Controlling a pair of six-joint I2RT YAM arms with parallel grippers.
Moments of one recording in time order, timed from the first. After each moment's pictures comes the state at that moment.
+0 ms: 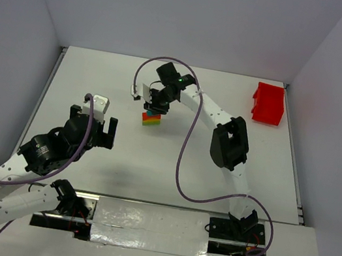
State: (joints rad) left arm -0.74 0.69 0.88 -0.75 -0.56 -0.29; right arm 0.67 2.28 2.11 -0.88 -0.44 -1.05
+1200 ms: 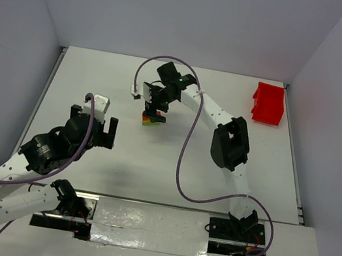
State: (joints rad) left arm -0.73 0.70 0.88 -0.75 -0.56 -0.29; right arm 0.67 2.27 2.10 -0.88 -0.50 -1.03
